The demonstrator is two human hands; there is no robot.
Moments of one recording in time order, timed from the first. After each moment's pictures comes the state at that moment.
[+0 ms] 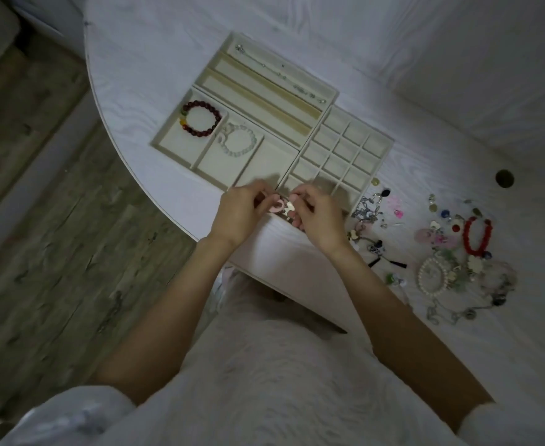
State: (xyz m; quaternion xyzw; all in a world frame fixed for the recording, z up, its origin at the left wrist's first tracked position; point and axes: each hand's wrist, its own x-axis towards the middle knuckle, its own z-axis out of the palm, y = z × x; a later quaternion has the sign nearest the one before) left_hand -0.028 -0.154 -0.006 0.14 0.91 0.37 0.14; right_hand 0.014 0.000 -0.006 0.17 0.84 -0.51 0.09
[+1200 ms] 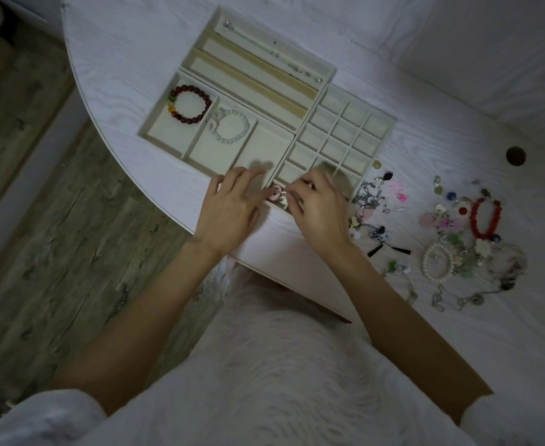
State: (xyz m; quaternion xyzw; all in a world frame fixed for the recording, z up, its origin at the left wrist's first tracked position) left_hand -0.017 -0.171 -0.018 0.34 0.94 0.09 0.02; right_hand 0.023 0.001 -0.014 0.02 0.97 -0.22 -0.06
